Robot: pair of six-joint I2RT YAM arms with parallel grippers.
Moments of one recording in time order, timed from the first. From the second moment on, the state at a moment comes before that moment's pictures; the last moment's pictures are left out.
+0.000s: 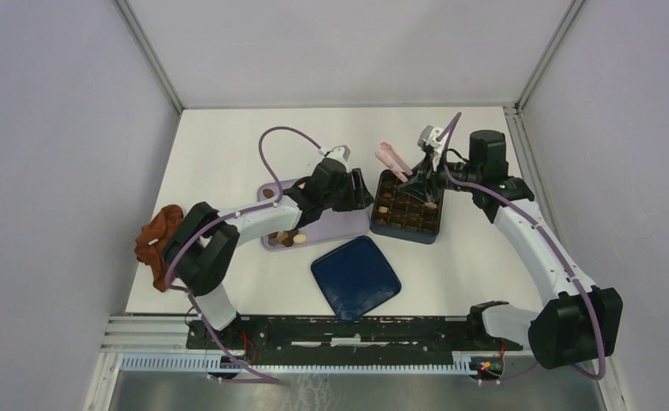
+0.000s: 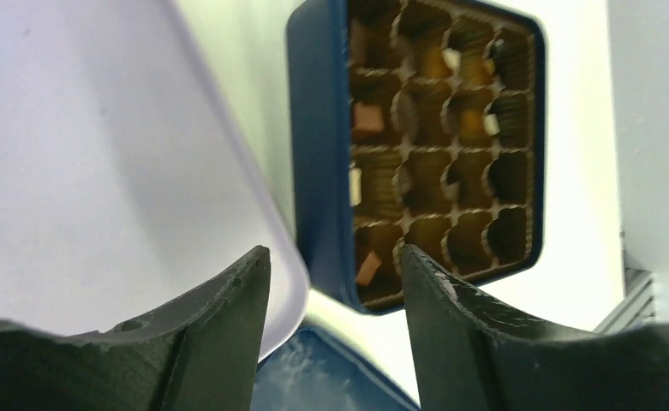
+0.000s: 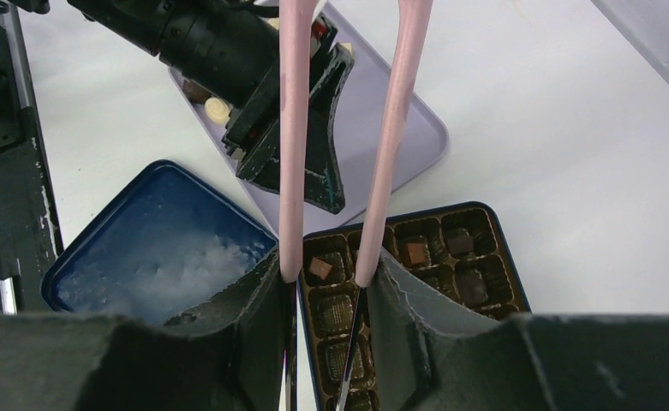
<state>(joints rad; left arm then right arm) -0.74 1.72 1.04 0.06 0.01 -0.70 0.19 1.21 1.02 -0.35 -0.89 -0.42</state>
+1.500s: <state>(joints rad) -0.93 1.89 1.29 -0.08 -0.39 -0.45 -0.19 1.18 1.07 -0.46 -0.94 -0.38</state>
